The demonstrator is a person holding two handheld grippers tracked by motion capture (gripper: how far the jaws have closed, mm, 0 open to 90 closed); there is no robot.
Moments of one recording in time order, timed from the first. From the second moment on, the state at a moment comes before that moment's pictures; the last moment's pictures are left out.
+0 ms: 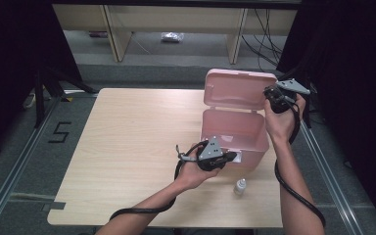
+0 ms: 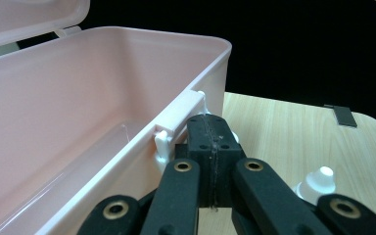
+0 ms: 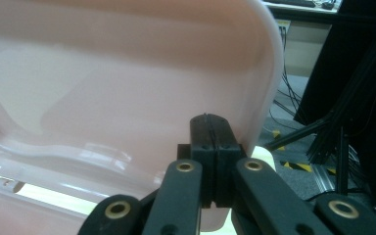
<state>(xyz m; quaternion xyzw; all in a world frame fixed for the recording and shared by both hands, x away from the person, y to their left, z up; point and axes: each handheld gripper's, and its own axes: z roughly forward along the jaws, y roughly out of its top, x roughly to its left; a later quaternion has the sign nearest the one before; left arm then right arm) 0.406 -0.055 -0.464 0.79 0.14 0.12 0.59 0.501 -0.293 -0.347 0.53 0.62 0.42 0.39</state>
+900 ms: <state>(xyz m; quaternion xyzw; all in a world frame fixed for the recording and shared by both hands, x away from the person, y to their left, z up) 0.406 -0.055 -0.464 0.79 0.14 0.12 0.59 0.515 -0.297 -0.357 0.55 0.63 0.40 0.38</state>
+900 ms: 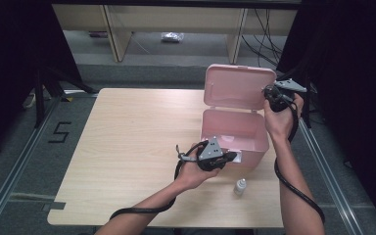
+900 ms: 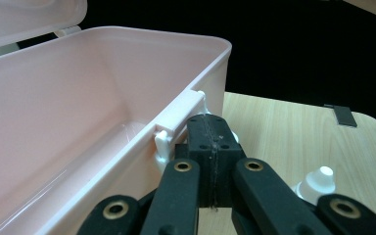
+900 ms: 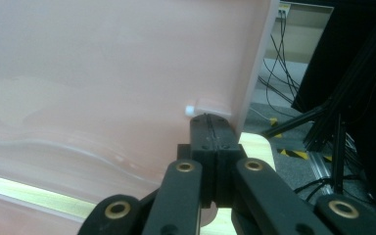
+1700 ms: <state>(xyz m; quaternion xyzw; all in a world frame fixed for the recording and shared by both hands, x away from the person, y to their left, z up) 0.406 -0.055 -0.464 0.79 0.14 0.12 0.59 0.527 -0.296 -0.369 0.56 0.65 0.37 0.36</state>
